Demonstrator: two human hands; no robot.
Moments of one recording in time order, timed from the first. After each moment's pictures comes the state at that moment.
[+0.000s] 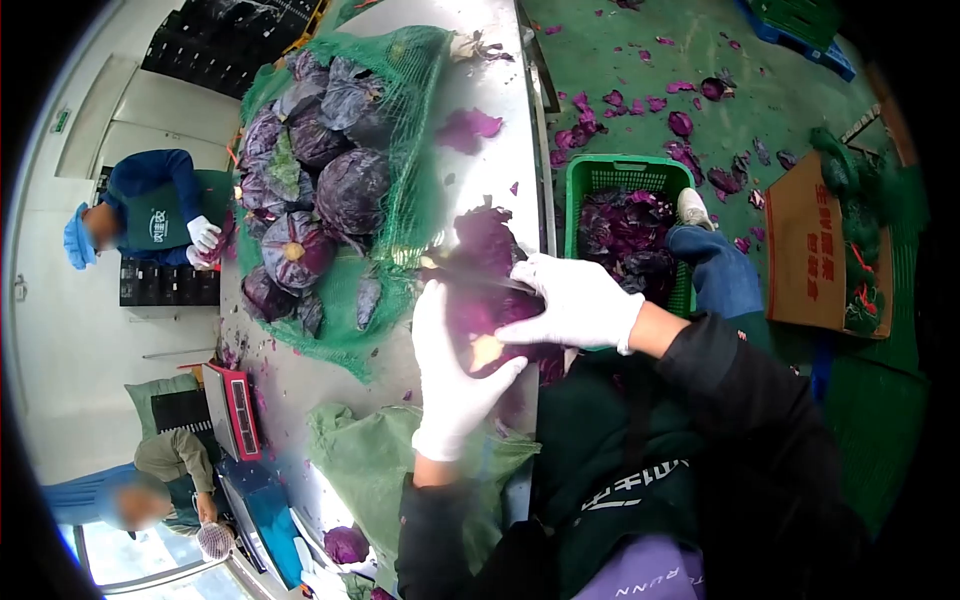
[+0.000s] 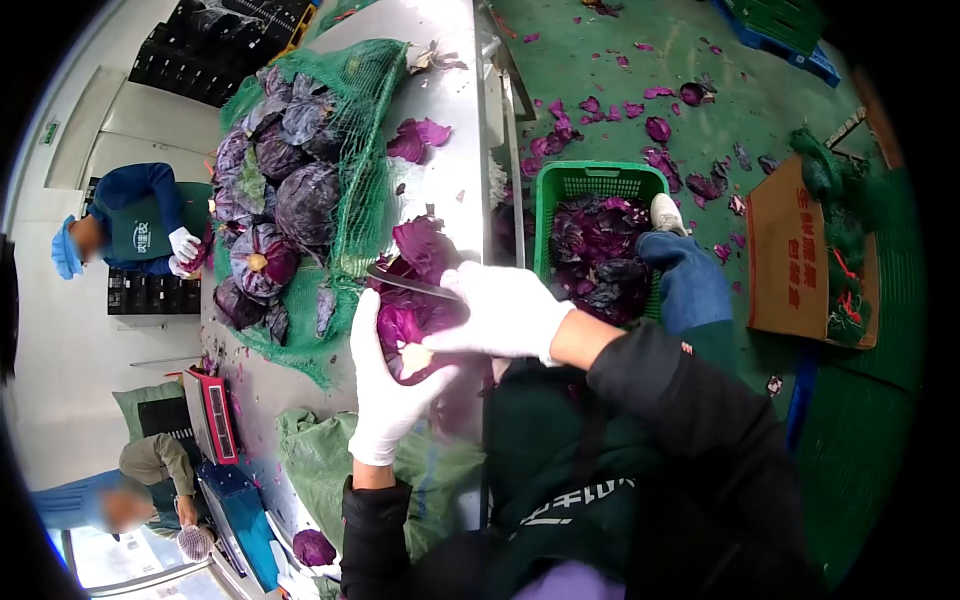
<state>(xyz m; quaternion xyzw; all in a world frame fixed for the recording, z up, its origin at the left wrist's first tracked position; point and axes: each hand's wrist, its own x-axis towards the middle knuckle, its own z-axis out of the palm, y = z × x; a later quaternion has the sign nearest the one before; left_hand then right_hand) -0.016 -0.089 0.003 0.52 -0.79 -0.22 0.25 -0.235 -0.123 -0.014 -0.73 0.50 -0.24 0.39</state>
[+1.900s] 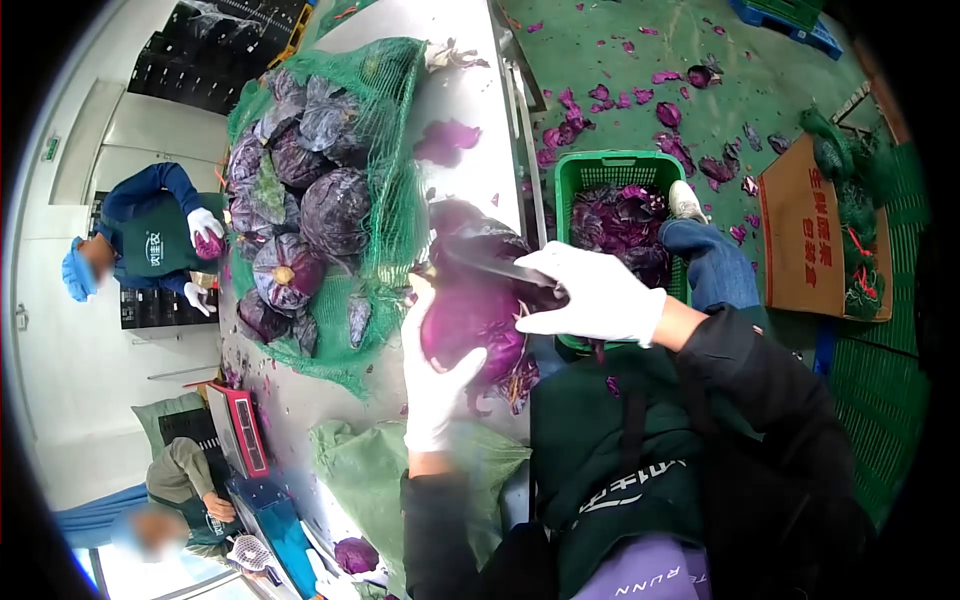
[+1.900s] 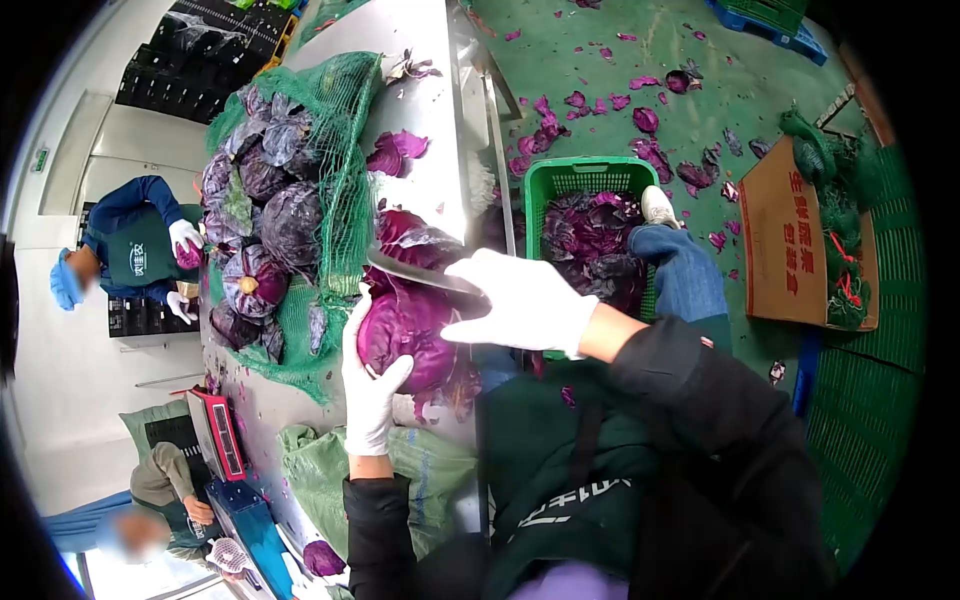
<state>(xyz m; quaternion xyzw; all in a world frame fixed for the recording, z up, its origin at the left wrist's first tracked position) -0.016 -0.113 -0.014 0.51 -0.61 -0.48 0.37 -0.278 -0.120 -0.024 -0.71 0.50 -0.31 0.39</state>
